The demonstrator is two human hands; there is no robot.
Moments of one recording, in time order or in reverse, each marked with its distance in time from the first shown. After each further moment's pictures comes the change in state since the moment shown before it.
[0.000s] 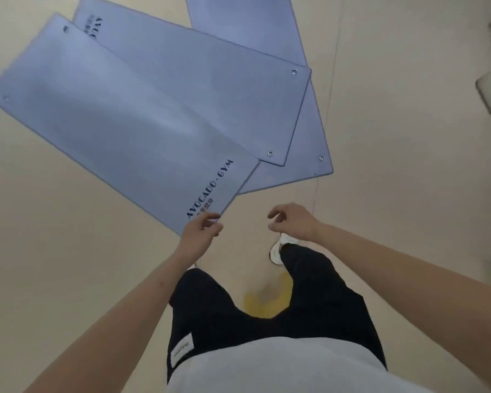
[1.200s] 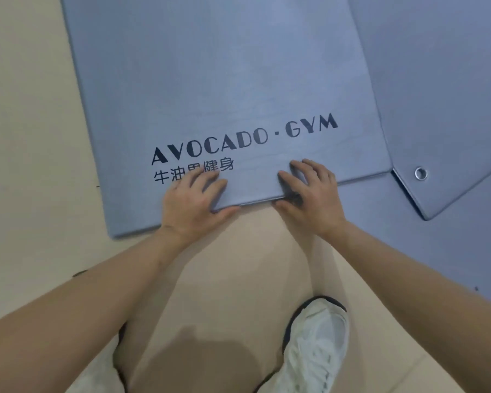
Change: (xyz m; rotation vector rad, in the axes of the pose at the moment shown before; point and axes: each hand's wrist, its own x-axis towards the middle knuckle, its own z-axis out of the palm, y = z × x) left_hand 0.537 -0.454 0.179 0.747 1.074 0.521; right_hand 0.670 0.240 0.229 -0.835 0.398 -1.089
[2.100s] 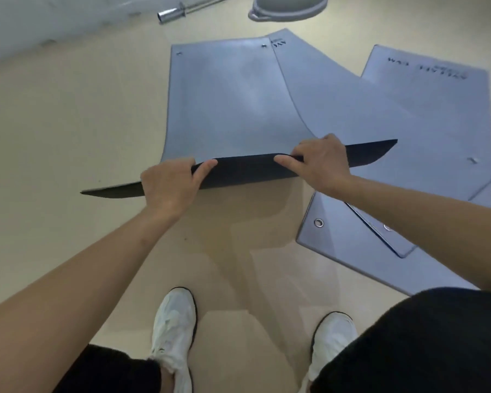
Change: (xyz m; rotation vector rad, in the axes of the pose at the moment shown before) left_hand 0.072 -0.021 -0.338 0.254 0.131 -0.342; right_hand 0.079 -0.174 -0.304 -0.212 0.169 -0.027
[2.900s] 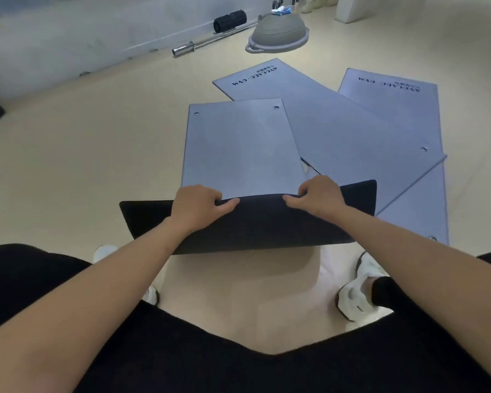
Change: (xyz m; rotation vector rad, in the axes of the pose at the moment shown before) left_hand -0.179 -0.033 -0.148 -0.011 -0.256 0.320; right_hand -0.219 -0.120 -0.093 0.232 -0.187 0.274
